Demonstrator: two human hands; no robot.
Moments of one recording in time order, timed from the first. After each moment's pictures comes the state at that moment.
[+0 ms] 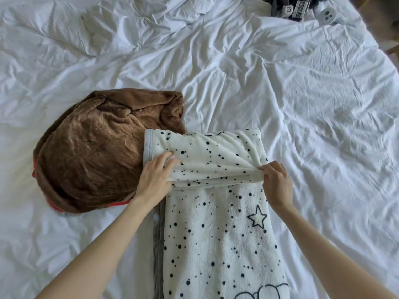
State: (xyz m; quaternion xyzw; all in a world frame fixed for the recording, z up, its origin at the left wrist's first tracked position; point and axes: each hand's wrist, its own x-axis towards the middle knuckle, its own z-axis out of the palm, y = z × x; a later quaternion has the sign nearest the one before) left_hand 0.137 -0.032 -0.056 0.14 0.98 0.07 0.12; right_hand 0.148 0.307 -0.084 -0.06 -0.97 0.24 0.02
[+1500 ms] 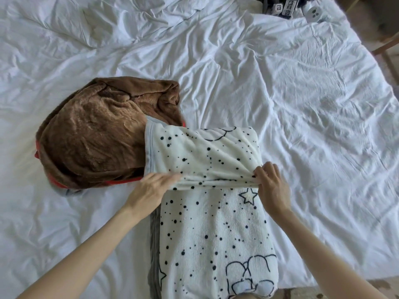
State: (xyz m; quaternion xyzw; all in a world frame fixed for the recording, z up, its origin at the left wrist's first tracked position) left_hand 0.231 -0.041 -0.055 0.27 0.95 0.13 0.05; right_hand 0.231 0.316 -0.058 0.06 -0.98 0.17 0.04
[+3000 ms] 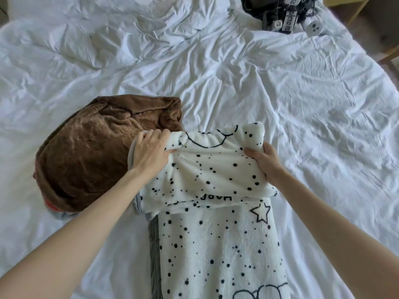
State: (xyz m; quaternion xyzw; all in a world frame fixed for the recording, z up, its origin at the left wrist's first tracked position) left_hand 0.095 -0.018 -0.026 0.12 0.99 -0.01 -0.04; right_hand 0.102 0.301 -0.066 -0.23 -0.69 0.67 -0.16
